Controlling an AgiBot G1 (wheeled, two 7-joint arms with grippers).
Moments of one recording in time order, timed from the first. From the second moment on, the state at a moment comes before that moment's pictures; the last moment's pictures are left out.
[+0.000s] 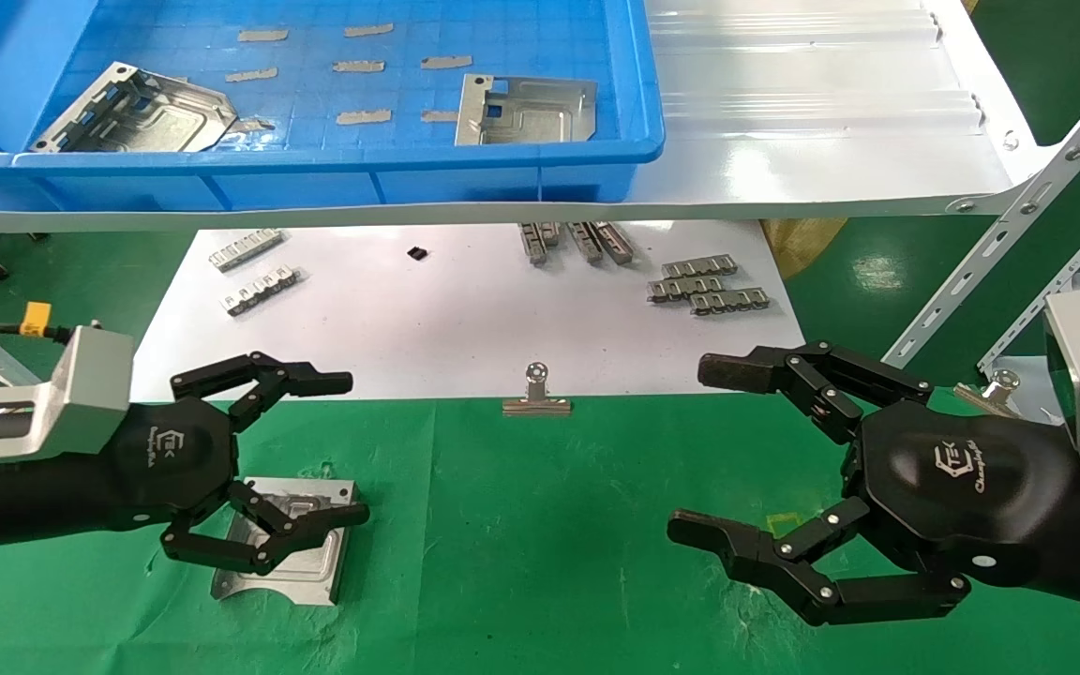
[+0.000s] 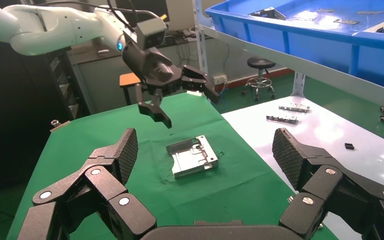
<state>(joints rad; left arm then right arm) -1.35 0.70 0.56 -0.79 0.88 1.55 0.17 1.06 -0.55 -0.38 1.20 -0.62 -1.40 0.11</state>
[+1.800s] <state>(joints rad) -1.07 0.61 0.28 -1.29 0.73 1.49 -0.19 1.06 -0.55 -0.38 1.20 -0.62 -1.40 0.11</state>
